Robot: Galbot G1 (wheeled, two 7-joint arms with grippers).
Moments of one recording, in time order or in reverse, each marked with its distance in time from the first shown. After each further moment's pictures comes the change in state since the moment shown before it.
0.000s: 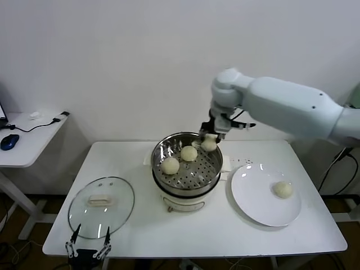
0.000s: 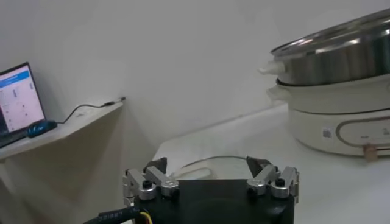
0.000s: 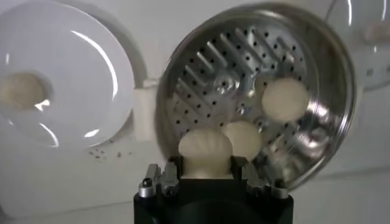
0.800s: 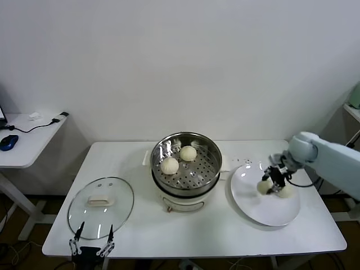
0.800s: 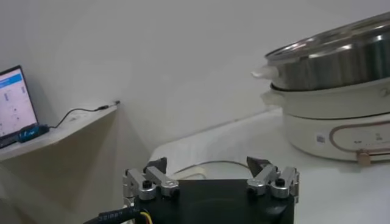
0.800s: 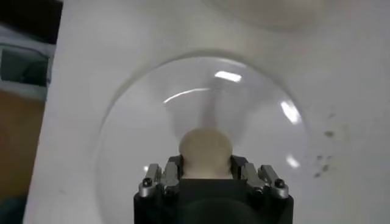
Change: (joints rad) left arm -0.012 -0.003 0.017 -0.006 0.013 0.004 0.002; right arm -0.263 -0.441 0.045 -0.134 0.338 -0.596 0.044
